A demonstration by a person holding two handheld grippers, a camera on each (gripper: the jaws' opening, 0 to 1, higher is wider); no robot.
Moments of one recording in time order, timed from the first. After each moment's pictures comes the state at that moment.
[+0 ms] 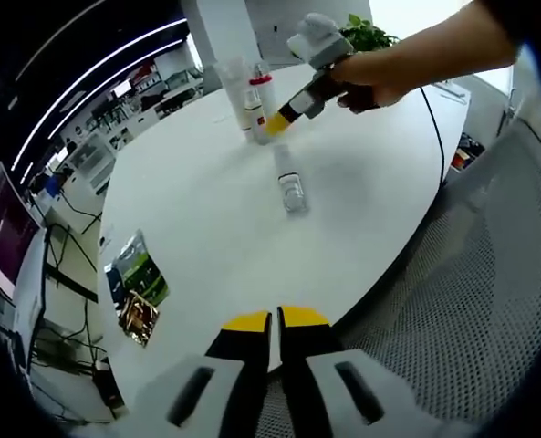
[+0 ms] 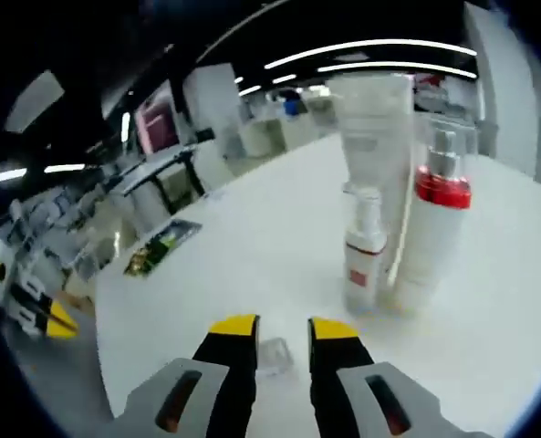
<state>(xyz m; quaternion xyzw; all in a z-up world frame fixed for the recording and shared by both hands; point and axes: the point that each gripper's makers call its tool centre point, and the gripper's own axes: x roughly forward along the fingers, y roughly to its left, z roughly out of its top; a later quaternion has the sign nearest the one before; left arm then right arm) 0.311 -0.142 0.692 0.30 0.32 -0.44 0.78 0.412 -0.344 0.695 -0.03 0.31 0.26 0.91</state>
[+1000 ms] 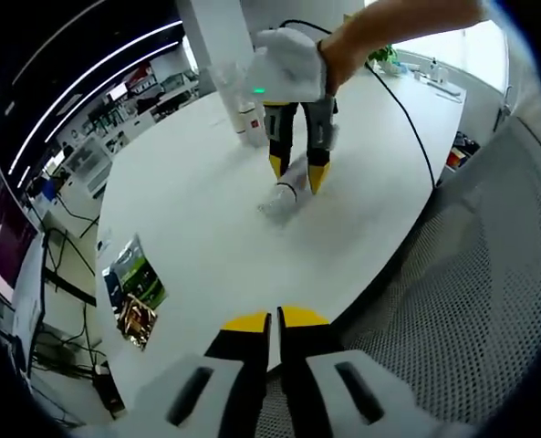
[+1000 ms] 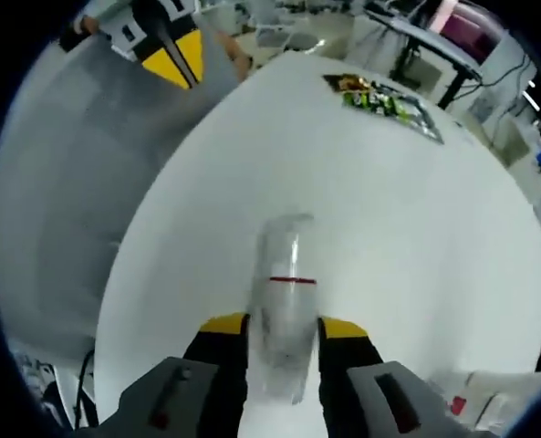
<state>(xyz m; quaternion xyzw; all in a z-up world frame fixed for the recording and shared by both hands) 0.308 -0.149 0.701 0.29 0.31 -0.44 0.79 0.346 -0.310 0.624 -0.37 0.45 0.52 0.63</state>
